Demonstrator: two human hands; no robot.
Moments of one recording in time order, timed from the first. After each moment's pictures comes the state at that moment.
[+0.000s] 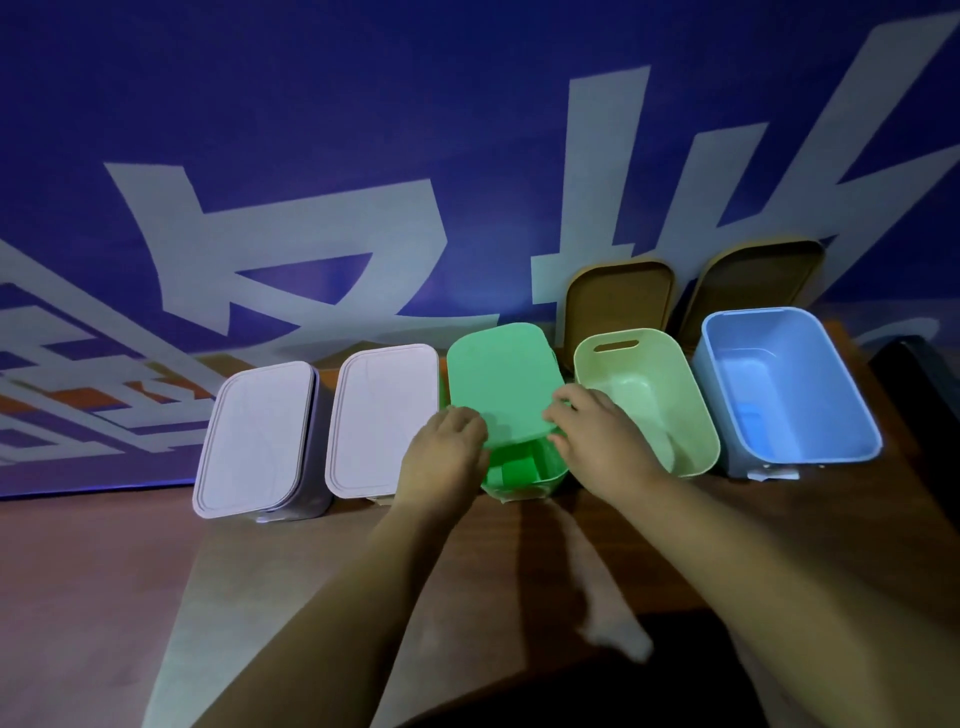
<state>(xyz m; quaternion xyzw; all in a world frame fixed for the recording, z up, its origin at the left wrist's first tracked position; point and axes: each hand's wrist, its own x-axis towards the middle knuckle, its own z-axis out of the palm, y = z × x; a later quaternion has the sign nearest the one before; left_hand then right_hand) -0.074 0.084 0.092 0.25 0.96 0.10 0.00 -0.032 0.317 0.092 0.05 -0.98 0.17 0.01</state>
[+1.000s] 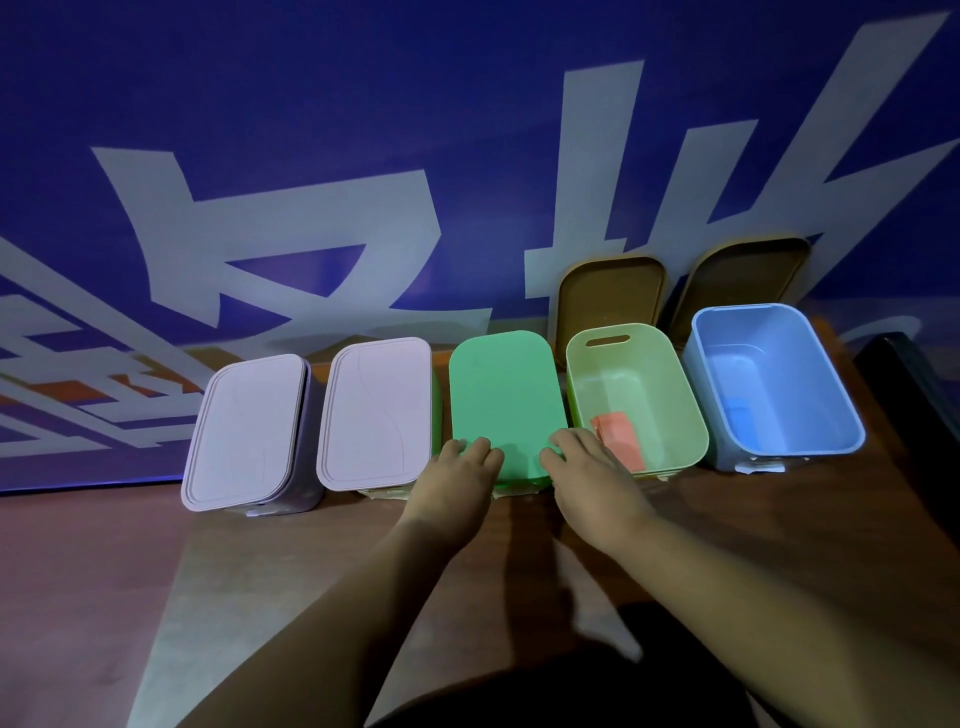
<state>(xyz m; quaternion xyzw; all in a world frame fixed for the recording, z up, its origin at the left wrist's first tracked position) -0.039 0.093 0.080 0.31 0.94 0.00 0.12 0.017 0.300 0.056 0.07 -0.99 0.10 -0.06</state>
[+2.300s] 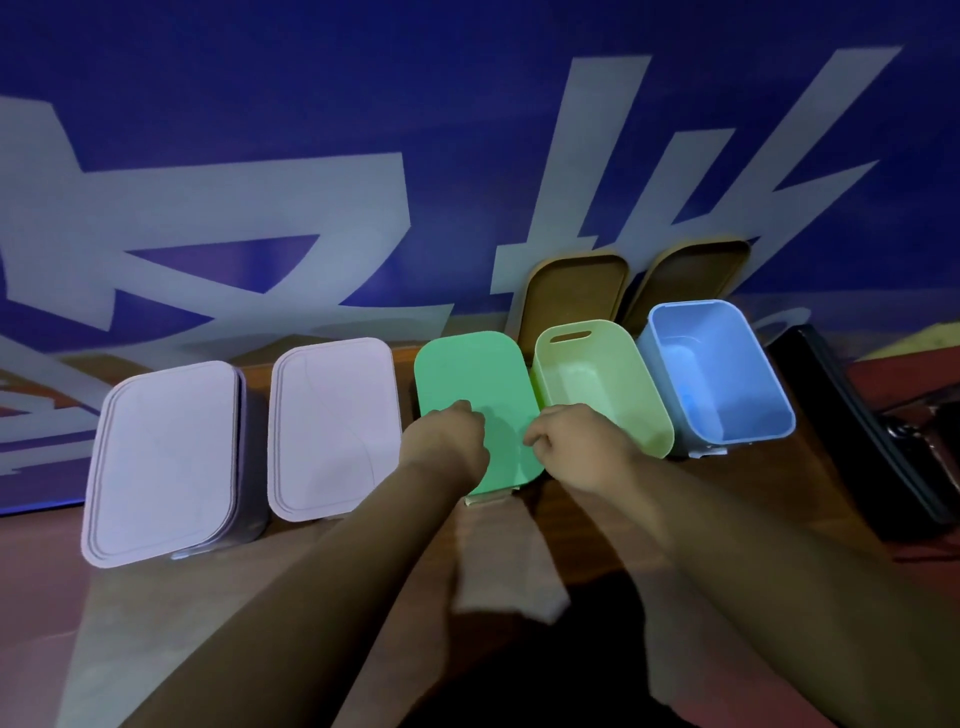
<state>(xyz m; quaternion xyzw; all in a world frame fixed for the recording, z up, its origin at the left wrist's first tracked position) -0.114 0.116 0.096 0.29 0.94 0.02 0.19 -0.039 0.304 0.110 -0.03 -0.97 0.18 -0.17</state>
